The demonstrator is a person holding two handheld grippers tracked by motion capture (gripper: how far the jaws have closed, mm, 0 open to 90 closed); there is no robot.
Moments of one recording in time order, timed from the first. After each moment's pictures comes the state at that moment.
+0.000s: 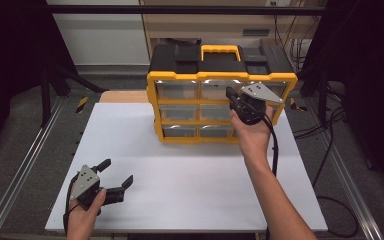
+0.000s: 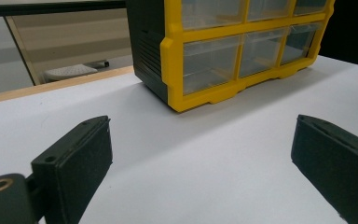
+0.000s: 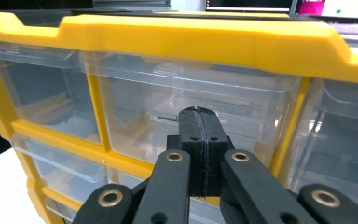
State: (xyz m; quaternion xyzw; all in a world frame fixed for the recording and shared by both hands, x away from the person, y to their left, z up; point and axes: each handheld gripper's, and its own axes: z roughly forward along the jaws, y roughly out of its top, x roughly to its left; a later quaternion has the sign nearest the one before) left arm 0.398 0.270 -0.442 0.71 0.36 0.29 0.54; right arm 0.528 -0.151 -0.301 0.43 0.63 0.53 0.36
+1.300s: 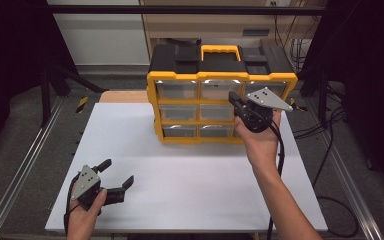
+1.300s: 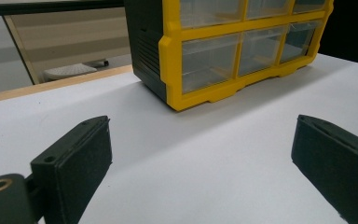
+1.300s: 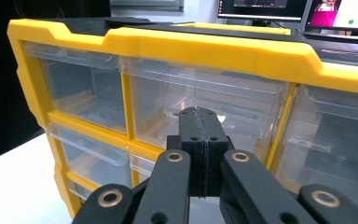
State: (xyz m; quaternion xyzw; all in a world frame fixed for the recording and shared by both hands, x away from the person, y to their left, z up) left arm 0.397 0.269 -0.442 0.71 0.36 0.29 0.54; right arm 0.501 -0.159 -0.294 0.40 0.64 0.55 0.35
